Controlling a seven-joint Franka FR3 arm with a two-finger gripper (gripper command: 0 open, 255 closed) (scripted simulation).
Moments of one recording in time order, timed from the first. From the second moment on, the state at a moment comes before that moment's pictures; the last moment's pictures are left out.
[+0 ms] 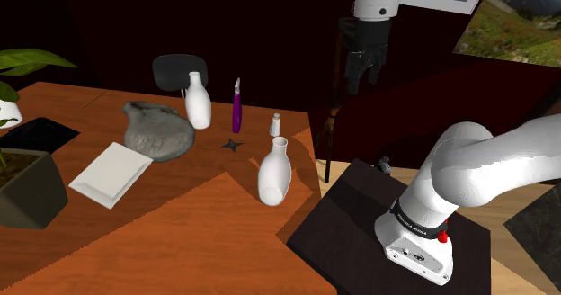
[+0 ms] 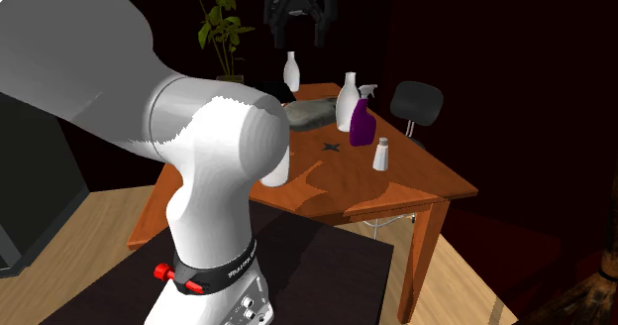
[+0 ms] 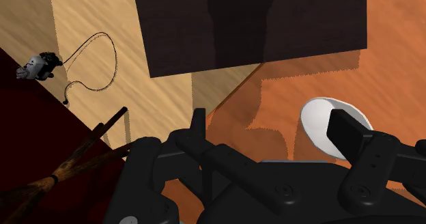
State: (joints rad) arm 0.02 -0.76 0.00 -2.41 -0.06 1.47 0.17
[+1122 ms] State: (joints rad) arm 0.10 -0.39 0.15 -2.44 0.07 1.92 0.32
